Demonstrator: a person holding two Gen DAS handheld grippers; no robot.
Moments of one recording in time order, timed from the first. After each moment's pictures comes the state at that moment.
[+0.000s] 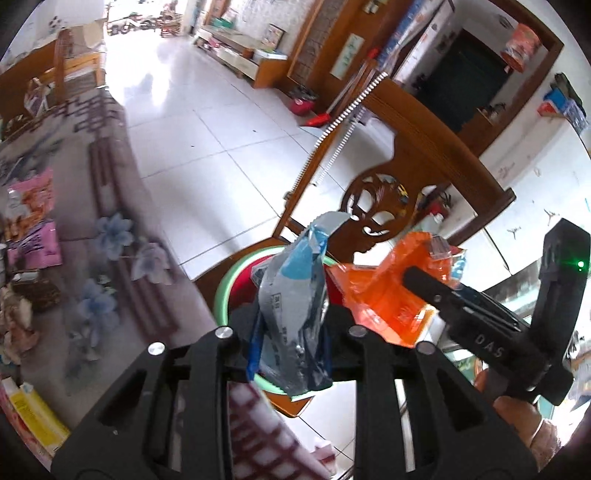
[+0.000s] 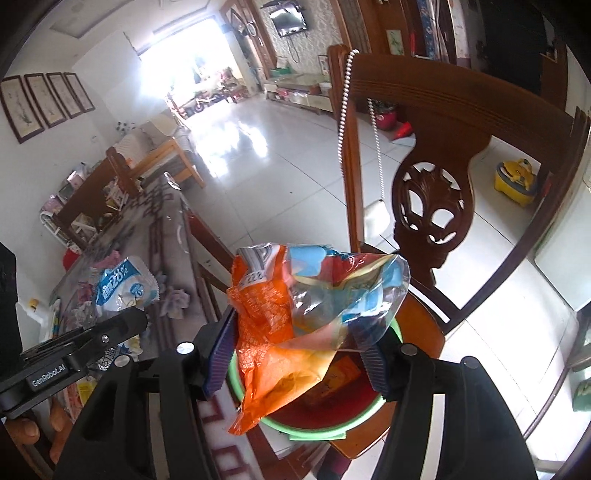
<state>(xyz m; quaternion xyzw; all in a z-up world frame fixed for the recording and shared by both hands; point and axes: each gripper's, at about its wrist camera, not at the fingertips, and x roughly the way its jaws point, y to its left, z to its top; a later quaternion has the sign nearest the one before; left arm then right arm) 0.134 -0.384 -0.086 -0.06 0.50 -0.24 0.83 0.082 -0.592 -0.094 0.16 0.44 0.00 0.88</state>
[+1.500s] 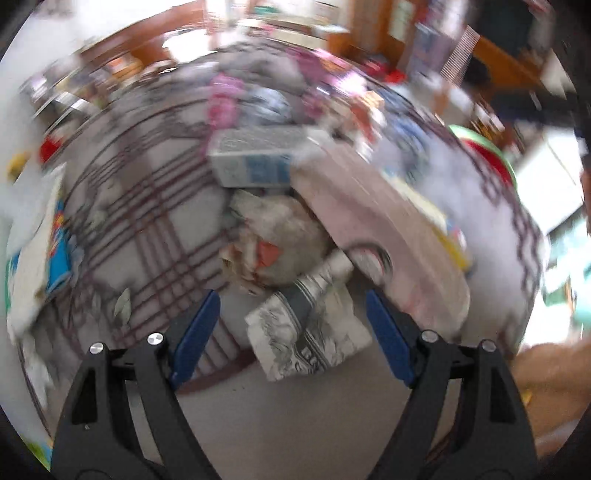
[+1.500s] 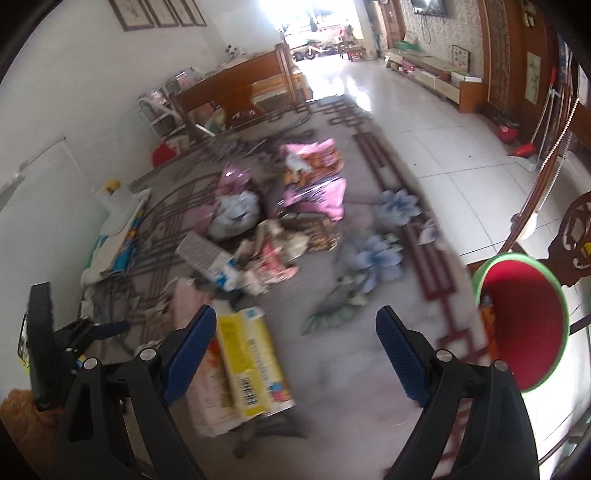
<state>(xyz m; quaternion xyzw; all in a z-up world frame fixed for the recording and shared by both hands) 0.004 -0.020 -0.143 0.11 0.52 -0.15 0.83 0.062 -0.270 -0.088 0.06 0.48 0.20 0.85</state>
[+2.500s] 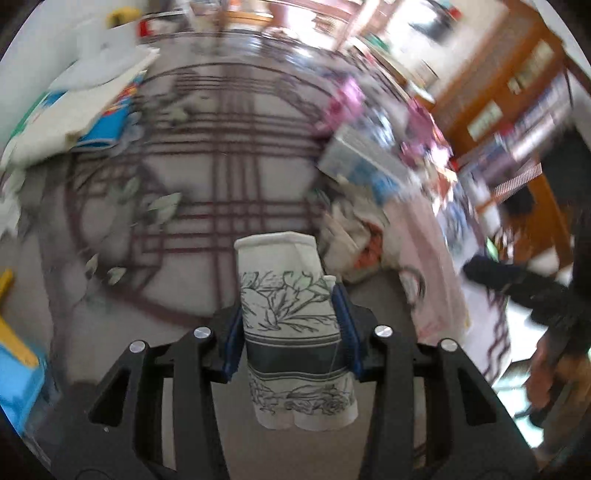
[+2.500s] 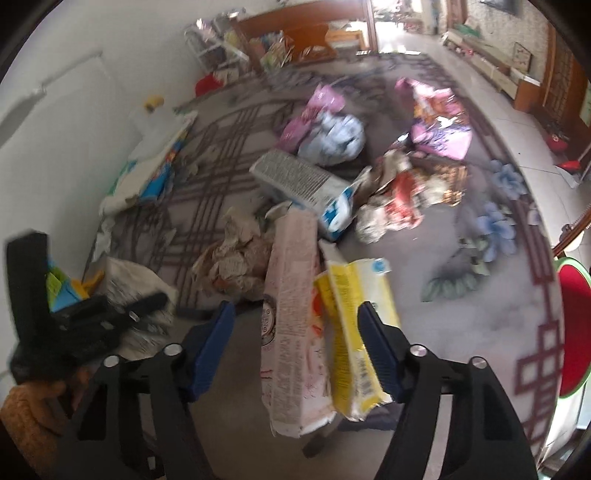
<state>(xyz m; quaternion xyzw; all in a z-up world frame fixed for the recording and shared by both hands) -0.021 0.070 -0.143 -0.18 0.51 0.00 0.84 0.045 -0.155 -0.135 -0.01 0.55 0.27 0.79</state>
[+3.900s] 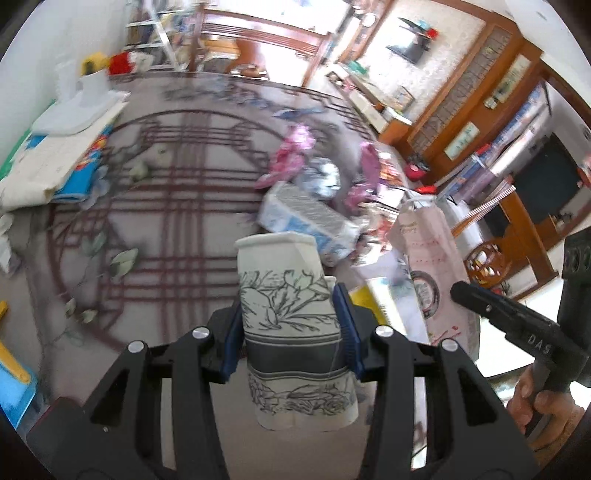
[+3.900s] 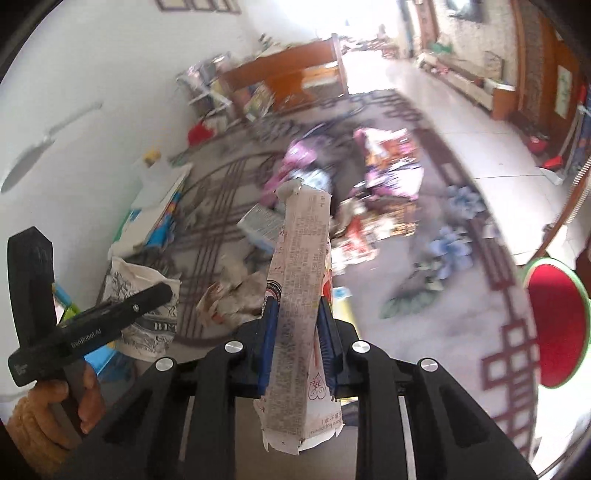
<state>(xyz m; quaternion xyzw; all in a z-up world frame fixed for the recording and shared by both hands) 0.001 0.023 -0.094 -0.17 0.46 -0.04 0.87 0.034 -0.211 -0.082 0.05 0.48 0.24 0.84</state>
